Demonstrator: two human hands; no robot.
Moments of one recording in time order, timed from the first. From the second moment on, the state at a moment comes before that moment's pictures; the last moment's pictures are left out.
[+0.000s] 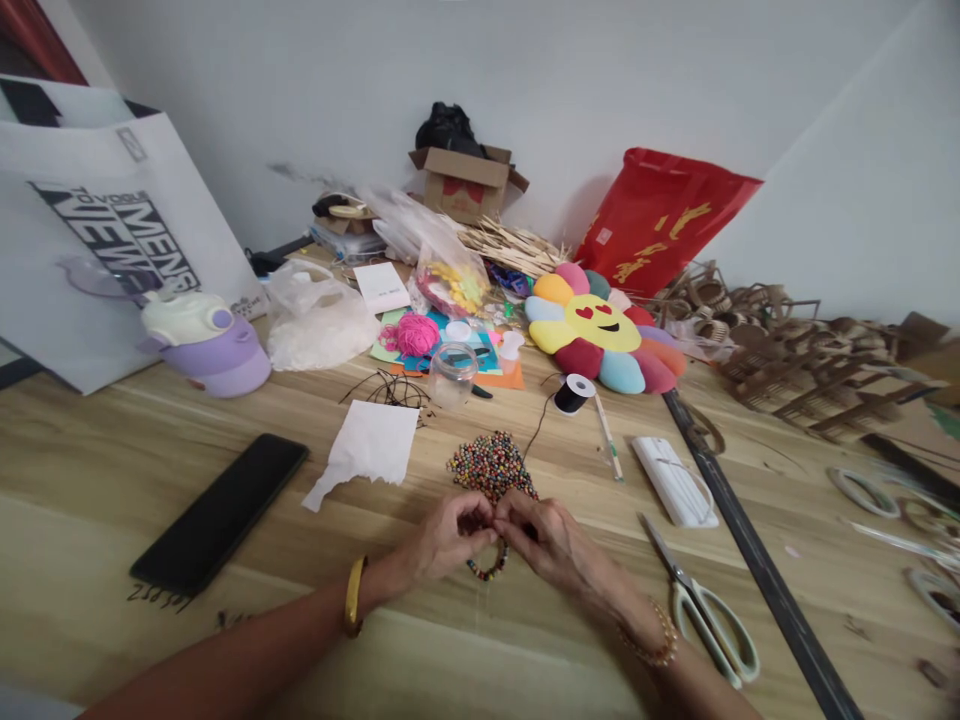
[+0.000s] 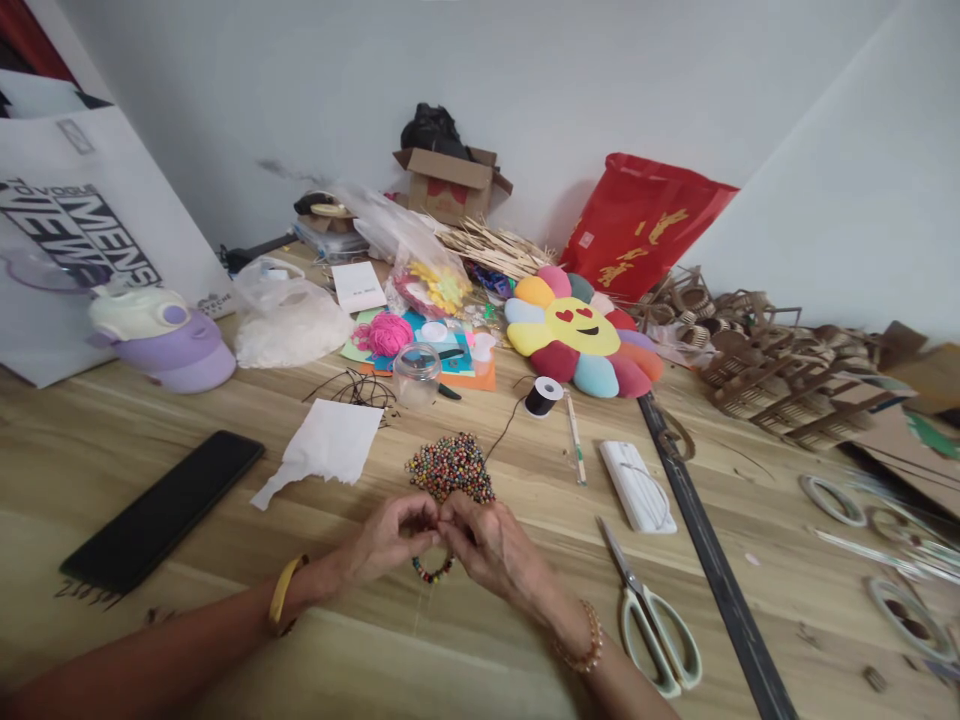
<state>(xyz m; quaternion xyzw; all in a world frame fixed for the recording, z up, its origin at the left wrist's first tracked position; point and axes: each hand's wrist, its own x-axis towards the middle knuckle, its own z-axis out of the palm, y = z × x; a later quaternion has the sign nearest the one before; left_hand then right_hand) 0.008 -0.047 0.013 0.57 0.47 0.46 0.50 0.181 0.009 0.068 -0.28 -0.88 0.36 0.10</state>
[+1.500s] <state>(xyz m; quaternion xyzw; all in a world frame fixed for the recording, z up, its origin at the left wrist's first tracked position) 0.001 -0.042 0.025 0.49 0.51 0.48 0.52 0.174 0.015 0.051 -0.31 -0.80 0.46 0.22</state>
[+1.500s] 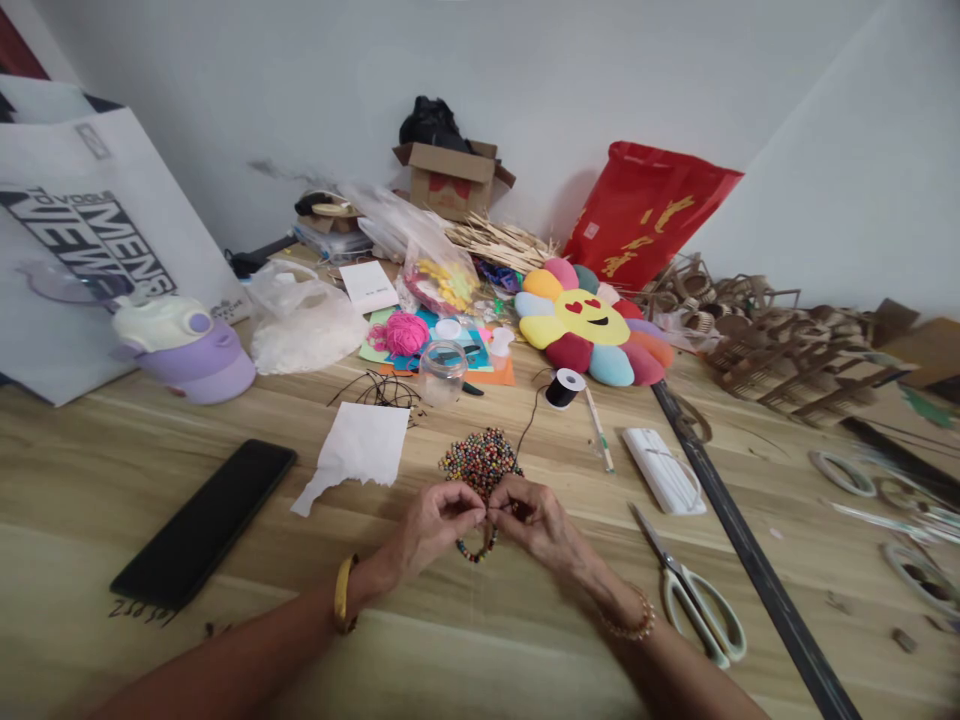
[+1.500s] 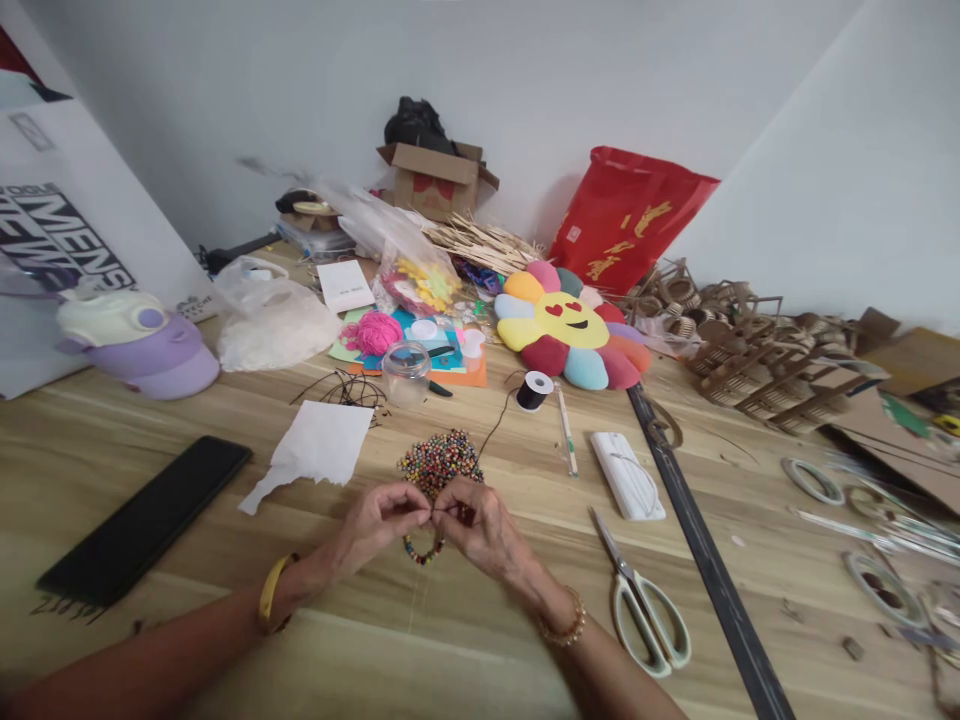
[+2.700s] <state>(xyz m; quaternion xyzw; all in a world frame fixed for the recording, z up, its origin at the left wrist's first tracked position) 0.005 -0.055 0.021 0.77 0.44 0.46 0.11 0.181 0.020 0.062 -0.28 -0.79 0.52 0.13</state>
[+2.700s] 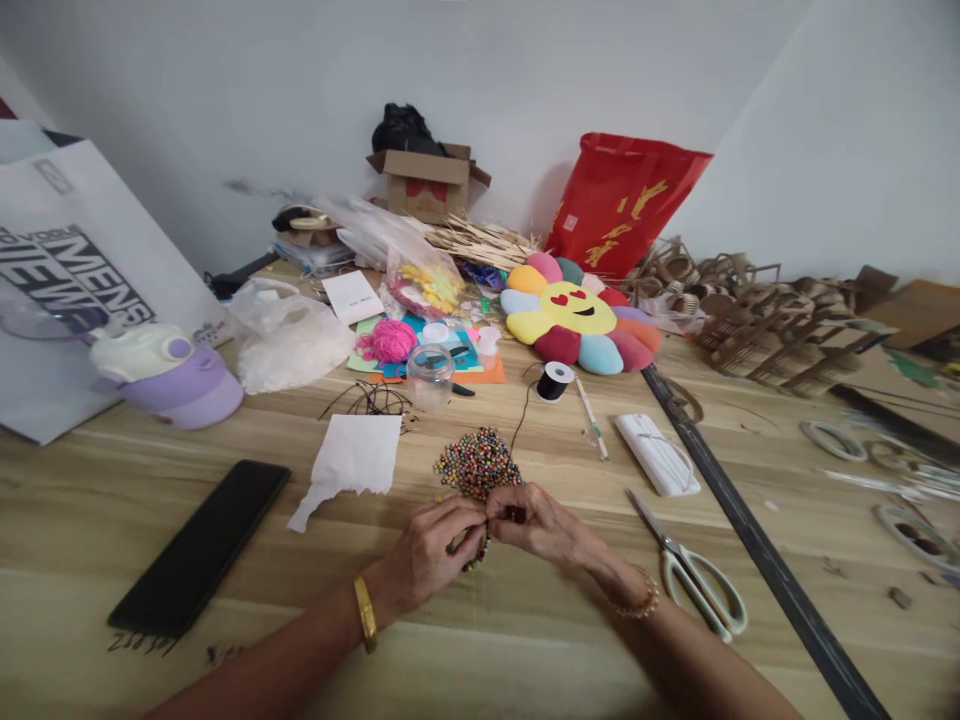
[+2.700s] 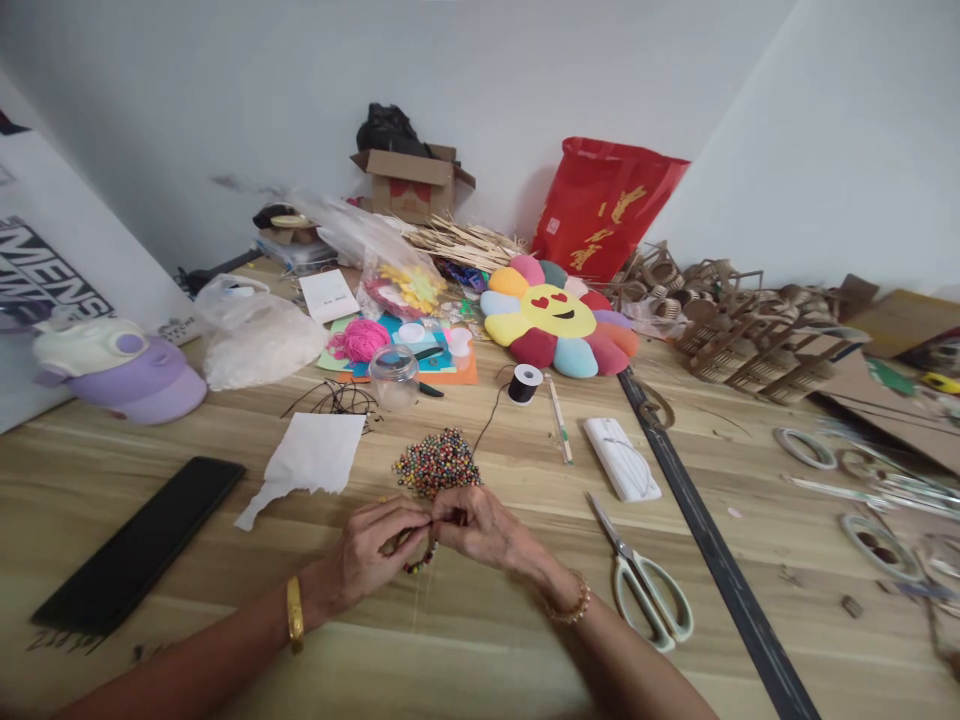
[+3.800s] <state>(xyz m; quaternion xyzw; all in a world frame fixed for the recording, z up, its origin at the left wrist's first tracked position) 0.006 -0.048 0.021 0.62 0.54 0.45 0.36 0.178 0.015 0.058 -0.29 -0.86 0.35 0.21</state>
